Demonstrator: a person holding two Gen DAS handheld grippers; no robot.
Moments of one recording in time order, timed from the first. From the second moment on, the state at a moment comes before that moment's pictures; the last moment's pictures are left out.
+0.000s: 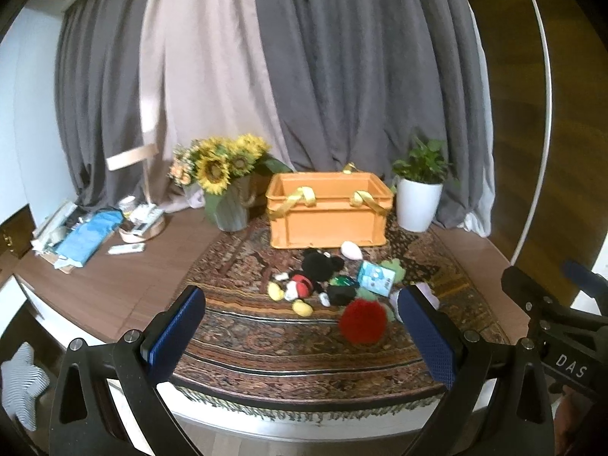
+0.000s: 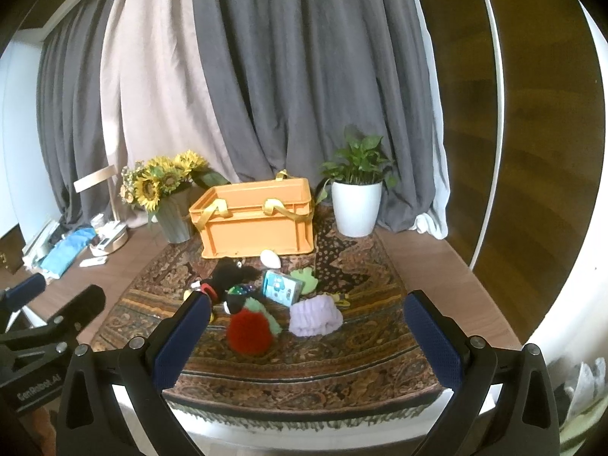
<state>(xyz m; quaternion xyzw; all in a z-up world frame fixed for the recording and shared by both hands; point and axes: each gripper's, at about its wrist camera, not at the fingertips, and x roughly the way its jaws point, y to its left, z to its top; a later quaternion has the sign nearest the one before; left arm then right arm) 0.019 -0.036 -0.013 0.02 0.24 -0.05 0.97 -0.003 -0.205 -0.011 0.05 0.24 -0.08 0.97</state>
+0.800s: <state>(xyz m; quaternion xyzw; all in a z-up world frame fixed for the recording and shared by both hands) 0.126 -0.088 -0.120 0.08 0.32 -0.20 0.92 0.114 -0.237 -0.102 0.06 0.36 -0.06 0.93</state>
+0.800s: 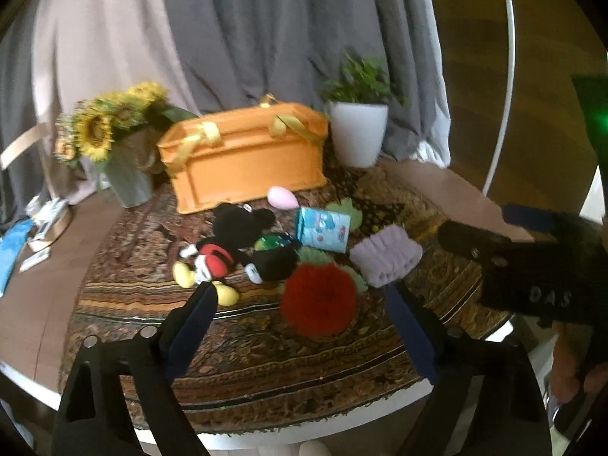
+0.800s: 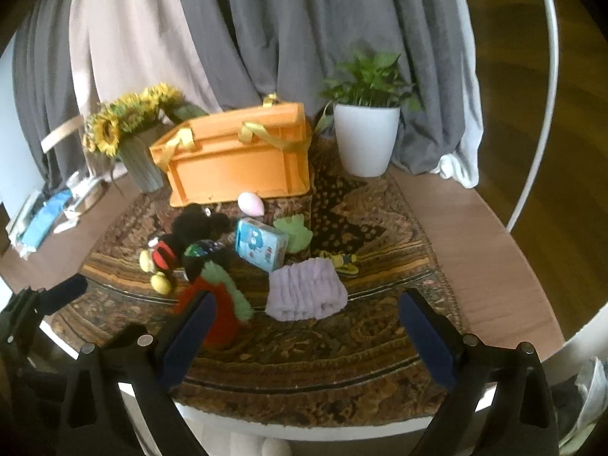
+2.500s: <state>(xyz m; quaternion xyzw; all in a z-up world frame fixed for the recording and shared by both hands) 0.200 -0.132 -0.216 0.04 0.36 -0.20 0.91 0.211 -0.265 -0.200 0.09 0.42 0.07 0.90</state>
